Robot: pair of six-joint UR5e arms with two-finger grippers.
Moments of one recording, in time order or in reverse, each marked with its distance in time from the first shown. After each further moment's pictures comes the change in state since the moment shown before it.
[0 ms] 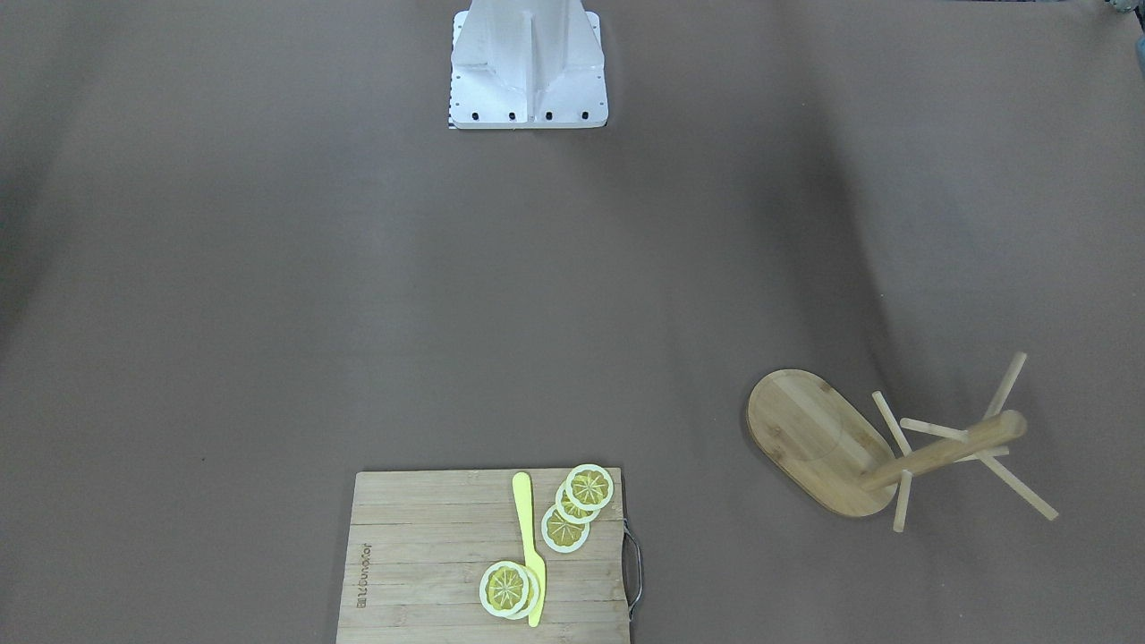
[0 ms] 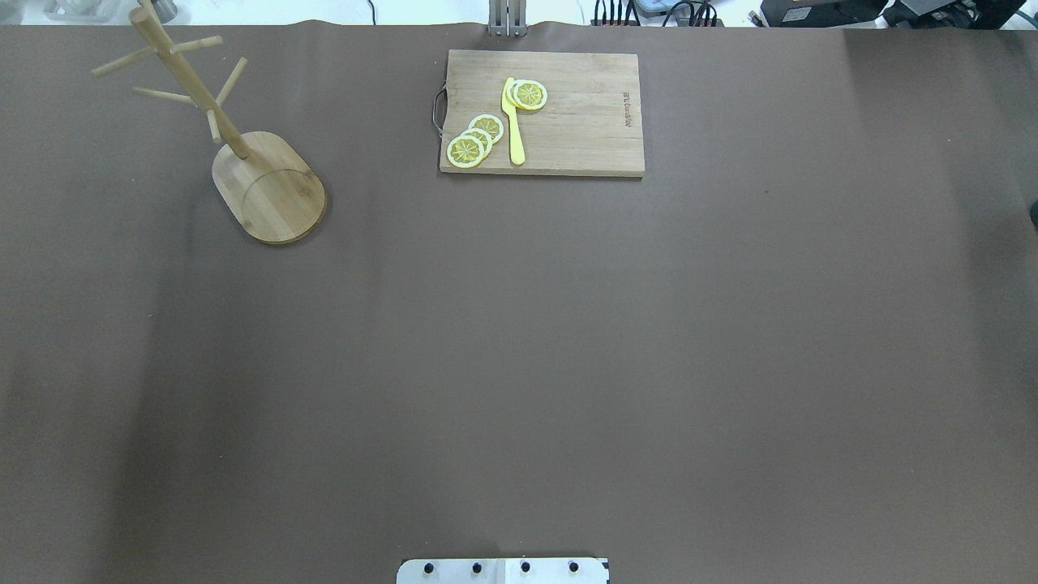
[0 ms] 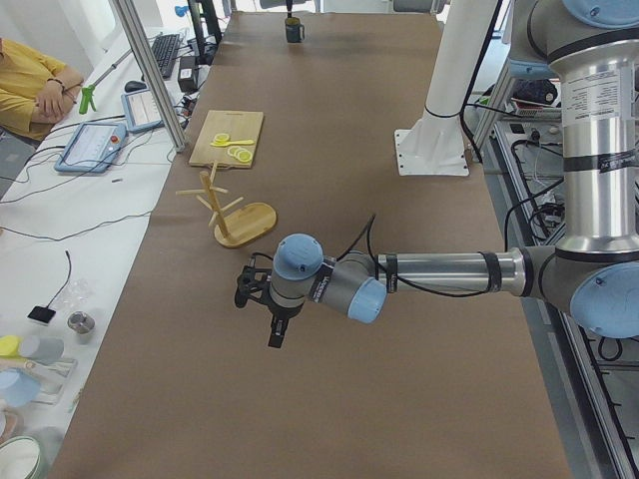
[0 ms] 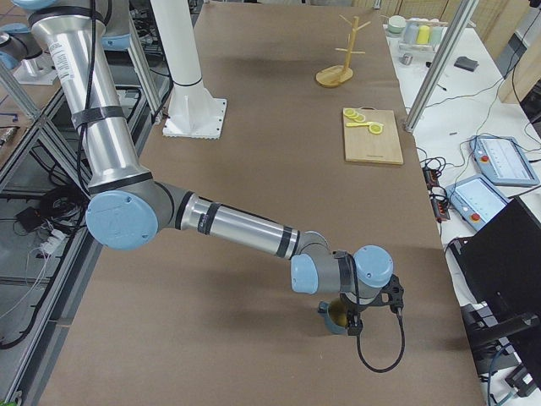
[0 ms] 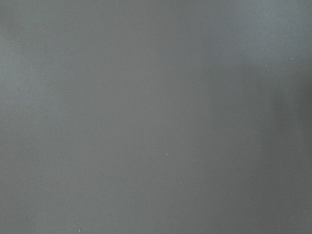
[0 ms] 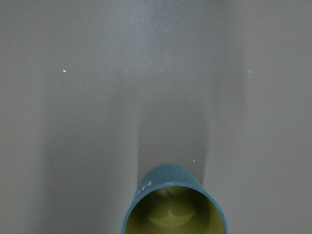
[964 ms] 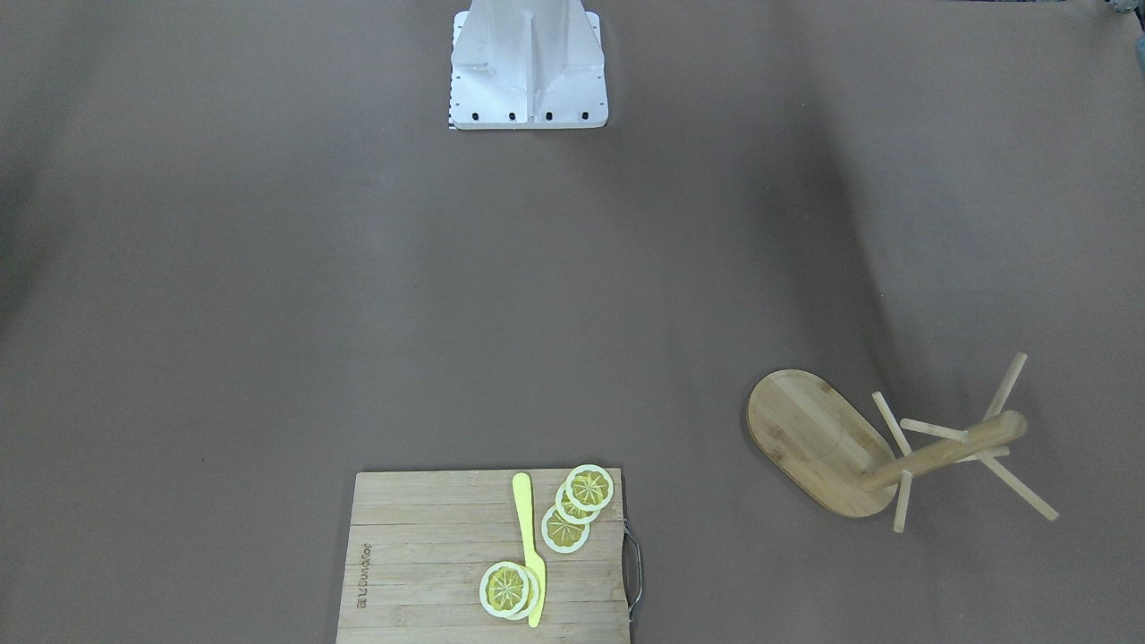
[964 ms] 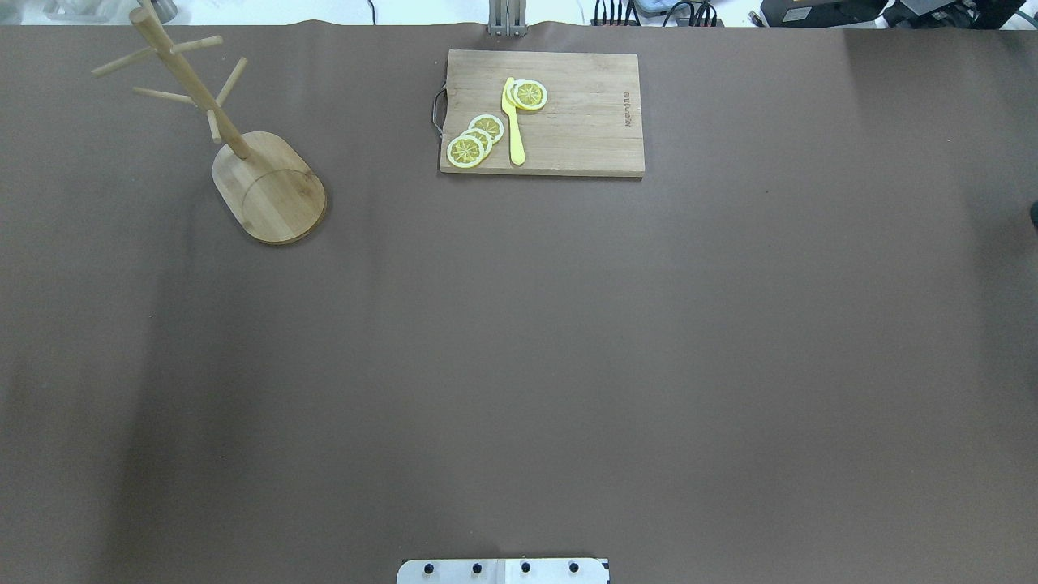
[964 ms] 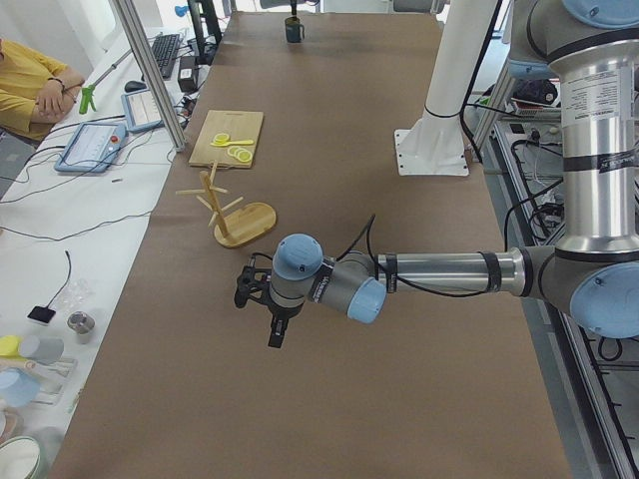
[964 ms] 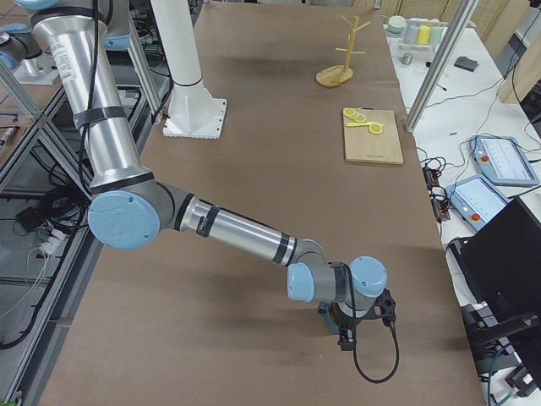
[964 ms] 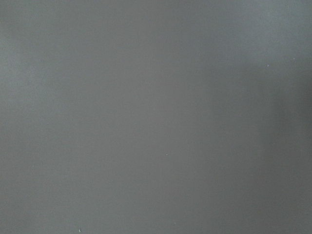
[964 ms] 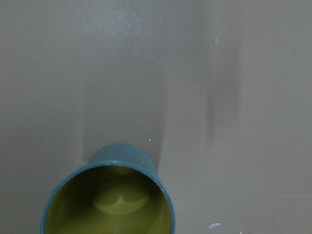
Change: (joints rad) left arm 0.000 0.001 0.000 -0.001 -0.001 -0.001; right arm -0.025 0.000 -0.058 0.006 -0.092 -0.043
